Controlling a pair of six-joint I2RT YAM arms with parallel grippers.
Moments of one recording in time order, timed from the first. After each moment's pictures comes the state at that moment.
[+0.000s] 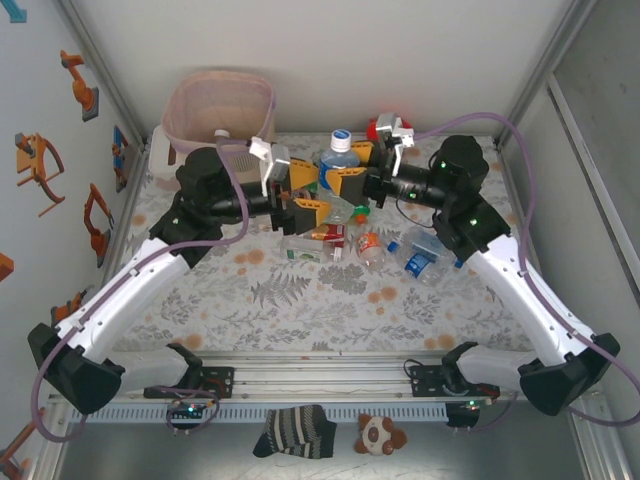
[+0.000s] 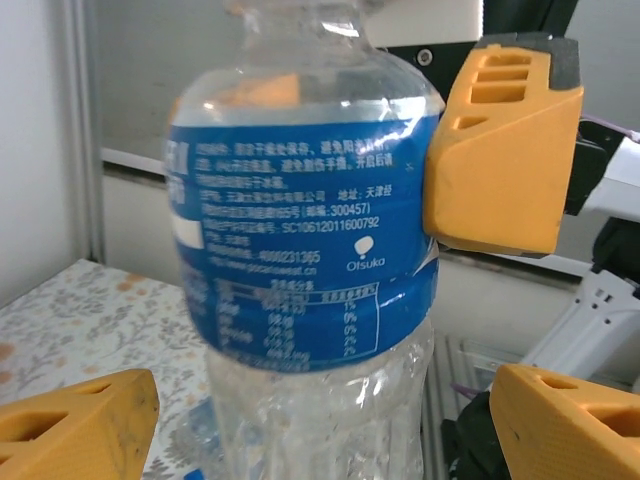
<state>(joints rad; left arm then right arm) -0.68 1.22 1.24 -0.05 0.81 -0.14 0.56 1.20 1.33 -0.04 -0.77 0.27</state>
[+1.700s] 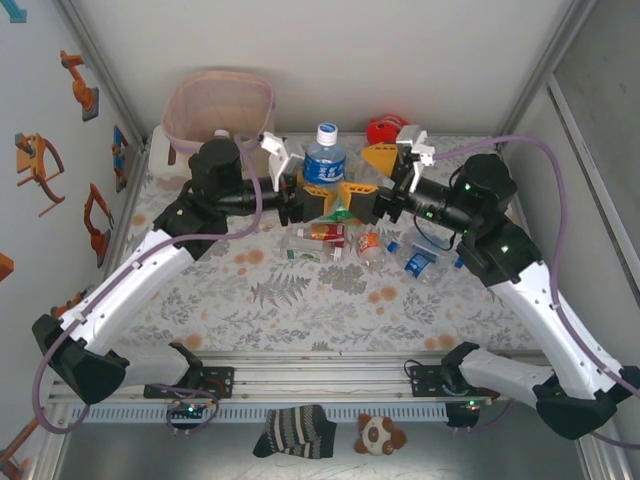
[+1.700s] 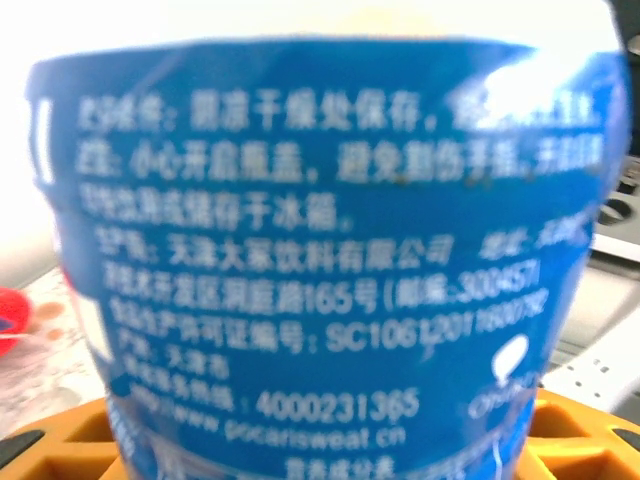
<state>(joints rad) -0.71 1.27 1.36 -0.24 0.65 -0.06 0.62 1.04 1.34 -0.25 -0.52 0.15</state>
